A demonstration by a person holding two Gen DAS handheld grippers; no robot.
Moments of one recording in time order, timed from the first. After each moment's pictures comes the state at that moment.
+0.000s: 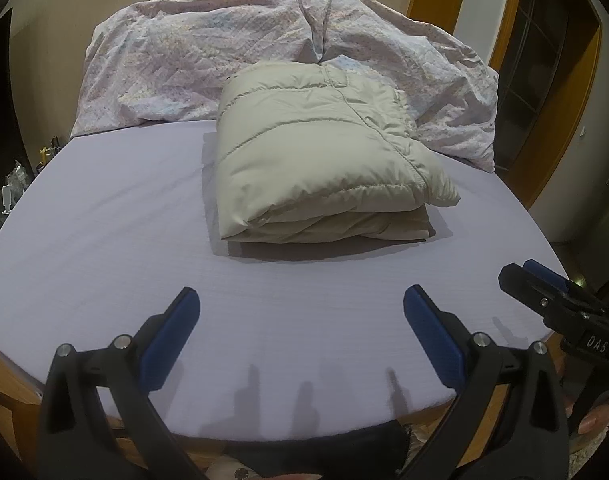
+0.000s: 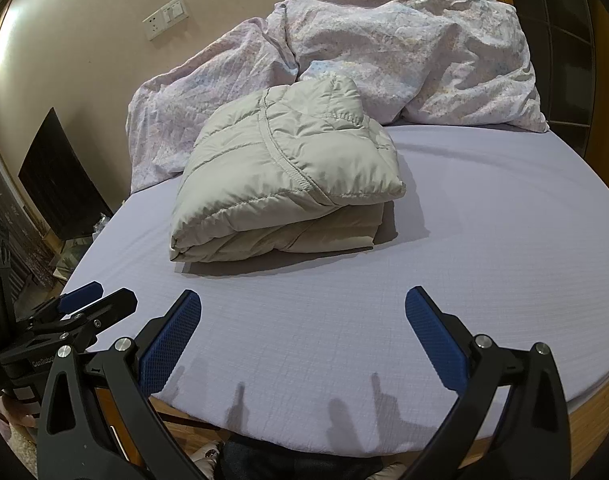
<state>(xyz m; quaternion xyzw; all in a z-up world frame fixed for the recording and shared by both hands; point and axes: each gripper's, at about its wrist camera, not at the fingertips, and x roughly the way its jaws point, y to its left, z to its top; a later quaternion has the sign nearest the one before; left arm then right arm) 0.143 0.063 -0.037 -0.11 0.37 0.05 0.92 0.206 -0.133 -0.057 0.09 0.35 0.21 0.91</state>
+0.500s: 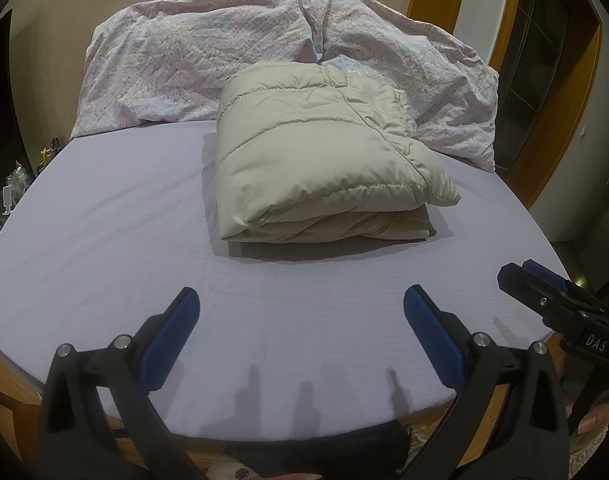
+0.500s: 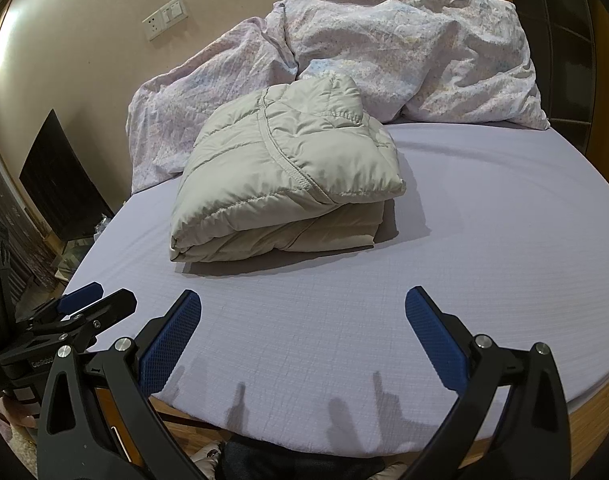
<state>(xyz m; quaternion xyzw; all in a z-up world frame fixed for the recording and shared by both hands) 0.143 0.062 -0.037 -0.10 0.37 0.05 0.92 0.207 -0.133 -0.058 0.09 0.35 0.21 0.91</state>
